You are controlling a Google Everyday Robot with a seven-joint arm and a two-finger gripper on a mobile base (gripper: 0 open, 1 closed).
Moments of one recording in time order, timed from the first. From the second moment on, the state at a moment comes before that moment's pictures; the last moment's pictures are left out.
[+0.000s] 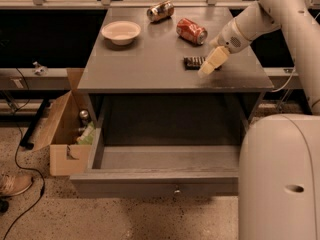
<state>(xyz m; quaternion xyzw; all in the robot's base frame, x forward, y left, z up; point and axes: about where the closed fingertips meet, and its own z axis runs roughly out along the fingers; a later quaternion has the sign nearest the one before) 0.743 -0.157 0.843 -0.54 0.78 0.16 0.28</state>
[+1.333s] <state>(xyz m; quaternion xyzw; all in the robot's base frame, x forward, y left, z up) 0.756 -0.159 0.837 -0.55 0.77 0.16 0.28</state>
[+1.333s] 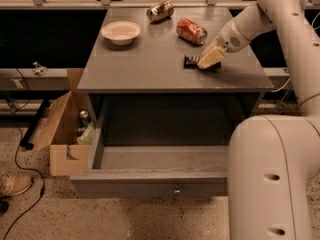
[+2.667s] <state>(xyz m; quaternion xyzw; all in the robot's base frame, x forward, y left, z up) 0.621 -0.161 0.940 -0.58 0.69 0.16 0.40</state>
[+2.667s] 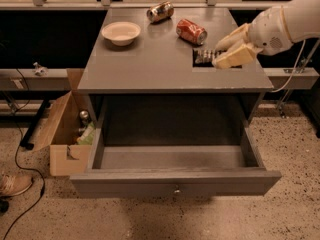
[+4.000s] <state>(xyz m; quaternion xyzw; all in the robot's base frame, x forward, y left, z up) 0.564 -0.178 0.789 -0.52 0.77 0.18 0.33</state>
